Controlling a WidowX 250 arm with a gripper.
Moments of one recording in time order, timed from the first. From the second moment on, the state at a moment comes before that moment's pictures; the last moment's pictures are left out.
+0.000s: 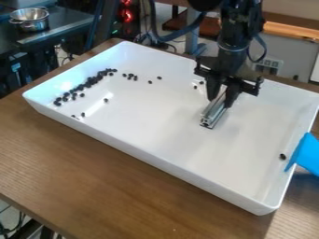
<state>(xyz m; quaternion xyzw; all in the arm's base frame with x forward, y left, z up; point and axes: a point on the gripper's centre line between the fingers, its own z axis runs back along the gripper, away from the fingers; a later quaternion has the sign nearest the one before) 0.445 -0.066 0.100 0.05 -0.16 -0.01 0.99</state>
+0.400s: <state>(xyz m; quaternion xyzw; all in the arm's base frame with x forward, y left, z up) 0.455 -0.035 0.099 0.04 -0.15 0.02 0.99</state>
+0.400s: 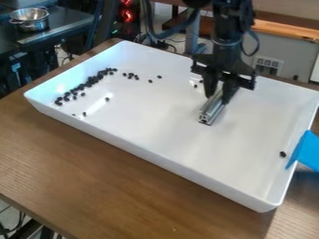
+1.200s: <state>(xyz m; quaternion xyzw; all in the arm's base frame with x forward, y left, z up) 0.449 0.104 0.108 -0.01 -0.10 0.16 0.98</state>
